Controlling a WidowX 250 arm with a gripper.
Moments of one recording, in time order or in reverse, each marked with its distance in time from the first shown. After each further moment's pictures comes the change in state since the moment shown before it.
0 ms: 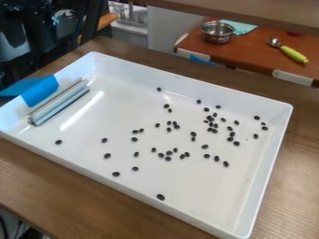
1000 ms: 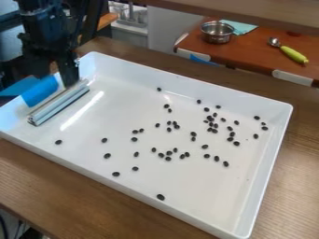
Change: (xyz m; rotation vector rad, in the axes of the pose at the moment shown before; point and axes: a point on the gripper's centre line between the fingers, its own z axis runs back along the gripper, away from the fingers) arm -0.002 -0.021 -0.054 0.014 -0.017 -0.104
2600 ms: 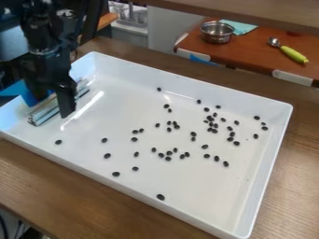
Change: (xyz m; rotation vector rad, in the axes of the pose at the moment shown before) arm -0.017 0.011 -0.049 0.127 0.060 -0.038
